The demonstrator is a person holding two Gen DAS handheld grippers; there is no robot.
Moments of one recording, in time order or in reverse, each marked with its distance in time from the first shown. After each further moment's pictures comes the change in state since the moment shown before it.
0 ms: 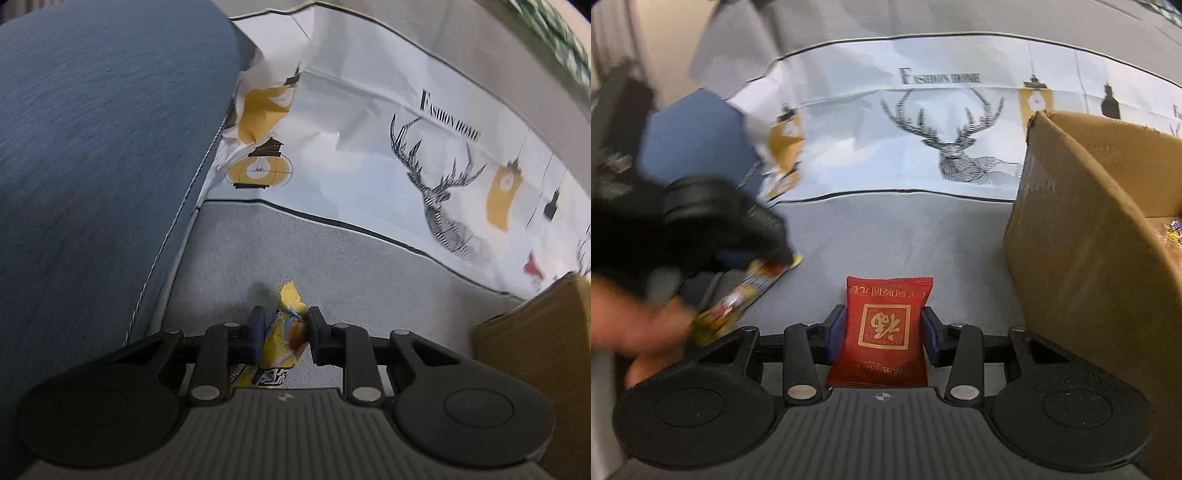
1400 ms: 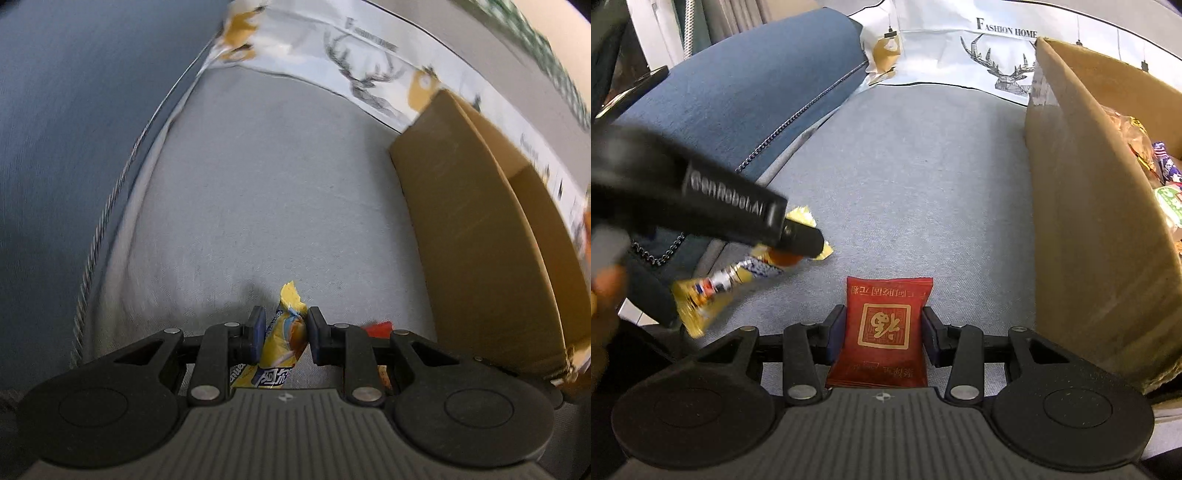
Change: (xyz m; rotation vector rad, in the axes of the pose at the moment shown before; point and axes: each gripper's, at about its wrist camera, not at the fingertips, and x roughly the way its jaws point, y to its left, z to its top) left arm -0.127 0.005 -0.194 0.013 0.133 -0.116; right arm -0.112 -0.031 -0.116 -0.182 0.171 0.178
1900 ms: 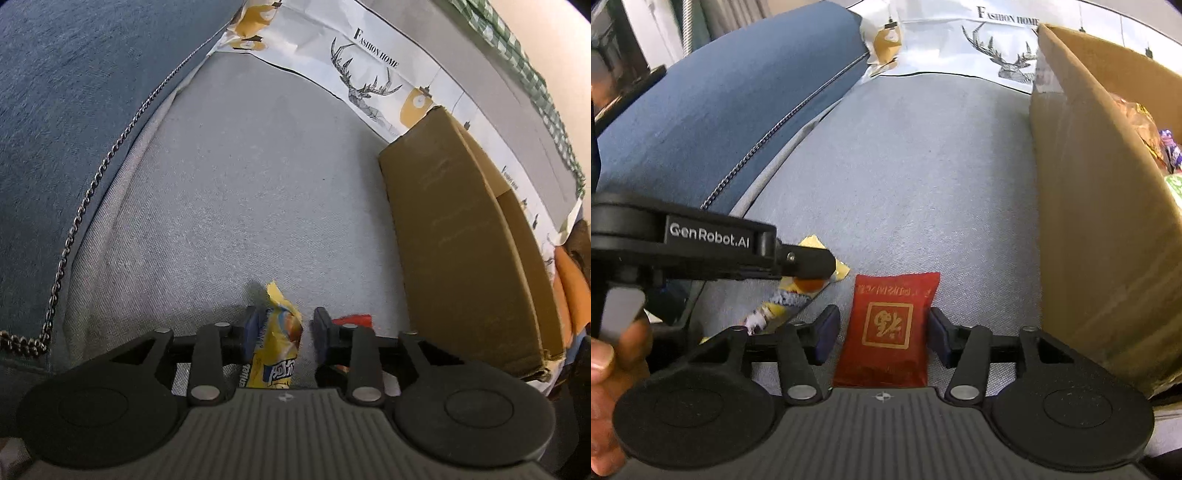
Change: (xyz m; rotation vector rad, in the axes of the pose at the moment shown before) left arm -0.011 0.007 -0.018 -0.089 -0.020 -0.121; right arm 0.001 0.002 -0.003 -0.007 0.033 0.018
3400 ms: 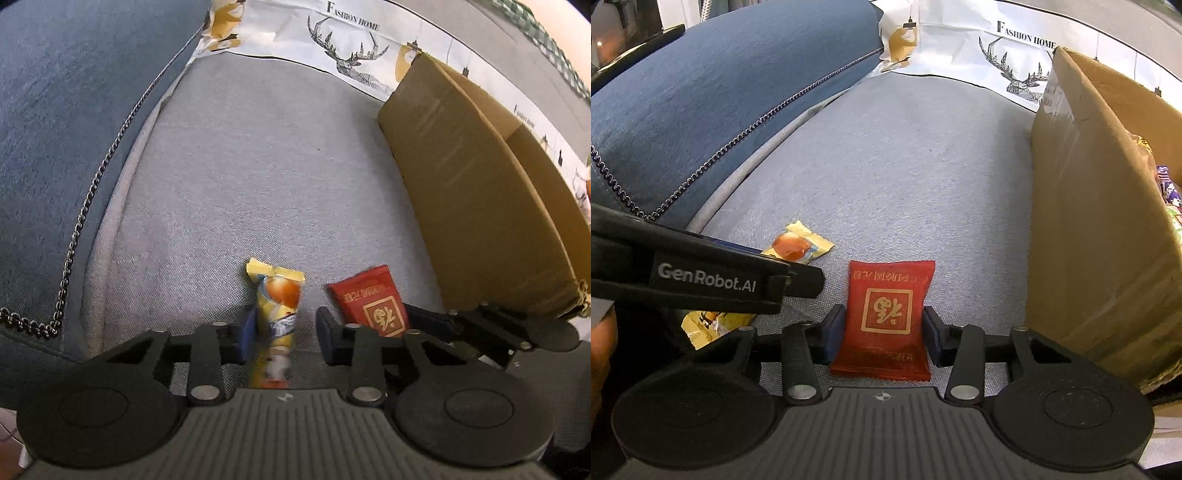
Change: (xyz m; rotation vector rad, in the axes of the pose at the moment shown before) left arm 0.006 -0.039 -0.019 0.198 0.027 0.187; right arm 0.005 0.008 -0.004 -0.122 -0.003 -0.073
